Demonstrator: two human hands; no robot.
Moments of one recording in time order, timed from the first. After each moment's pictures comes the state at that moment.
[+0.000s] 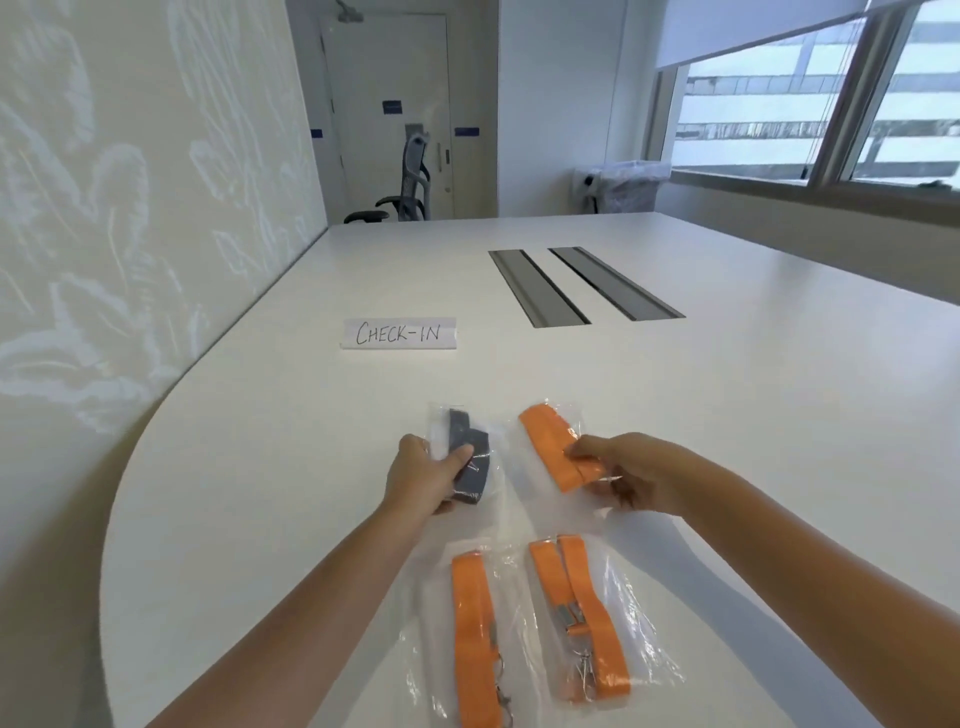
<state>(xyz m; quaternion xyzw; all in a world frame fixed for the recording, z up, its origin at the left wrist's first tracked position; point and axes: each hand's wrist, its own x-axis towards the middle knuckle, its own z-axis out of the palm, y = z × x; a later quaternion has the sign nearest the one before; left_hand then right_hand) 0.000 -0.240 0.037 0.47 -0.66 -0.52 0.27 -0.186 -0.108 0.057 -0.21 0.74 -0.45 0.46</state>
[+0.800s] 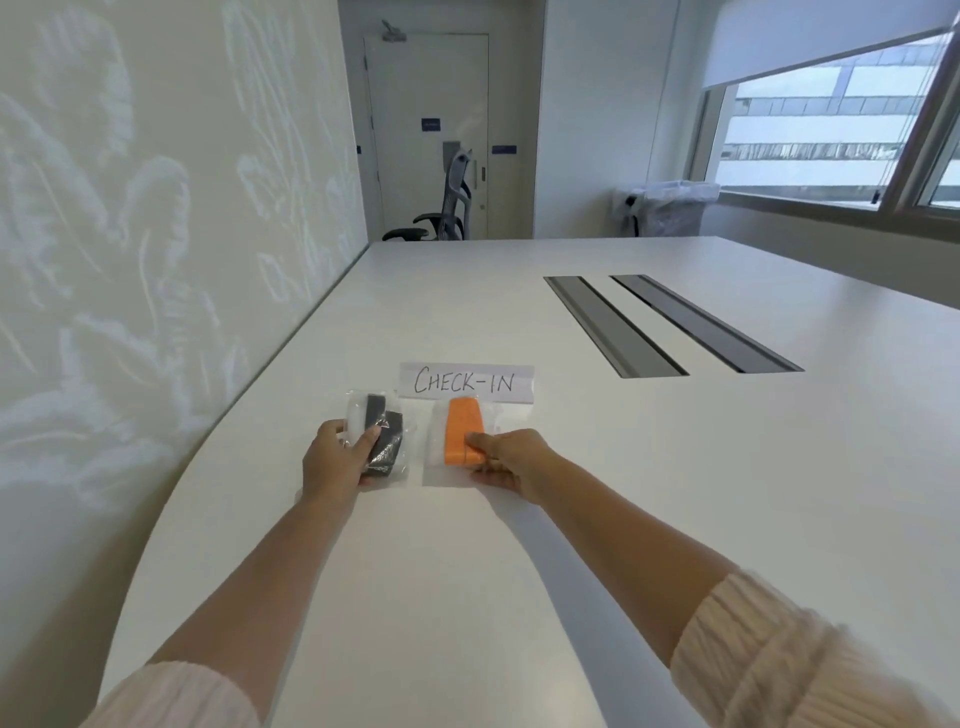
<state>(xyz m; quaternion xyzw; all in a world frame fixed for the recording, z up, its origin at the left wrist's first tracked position) 0.043 -0.486 0.022 0.51 -0.60 -0.43 0.43 -0.127 -0.381 0.042 -0.19 0.64 -0.58 0.47</state>
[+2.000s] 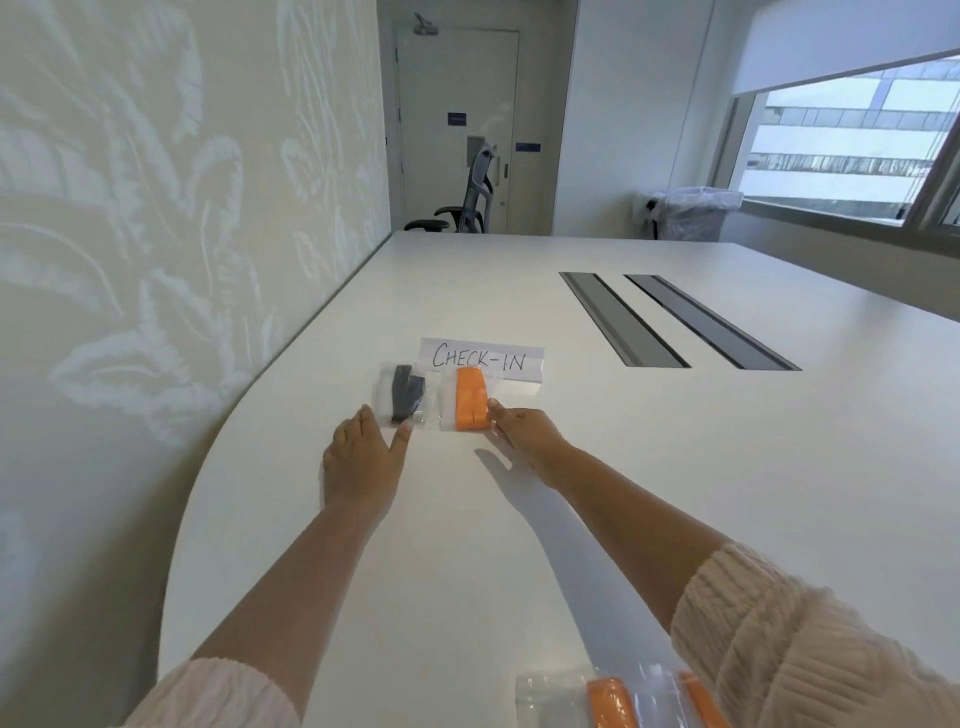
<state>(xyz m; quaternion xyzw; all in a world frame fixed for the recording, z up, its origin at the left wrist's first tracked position) 0.061 -0.428 0.003 0.56 -0.78 -0.11 0.26 -0.120 -0.350 0.037 -0.37 0.73 -0.47 0.33</state>
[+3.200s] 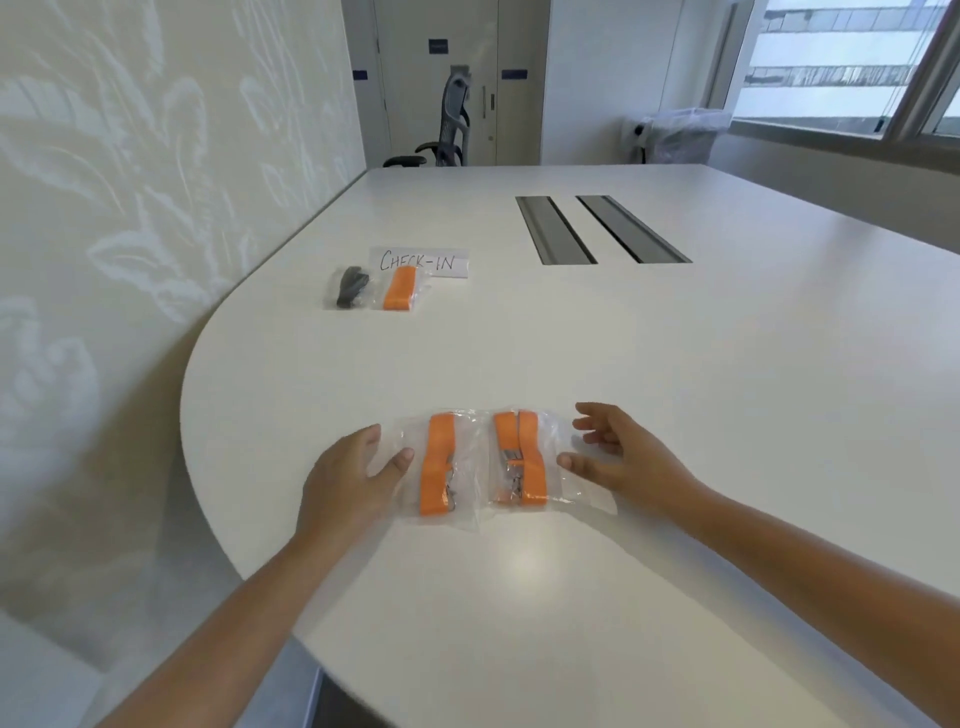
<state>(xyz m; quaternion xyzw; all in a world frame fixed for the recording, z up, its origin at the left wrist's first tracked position) 0.125 -0.118 0.017 0.49 -0.78 -0.29 0.27 -0.130 0.024 0.029 -0.51 0.73 -0.39 0.23</state>
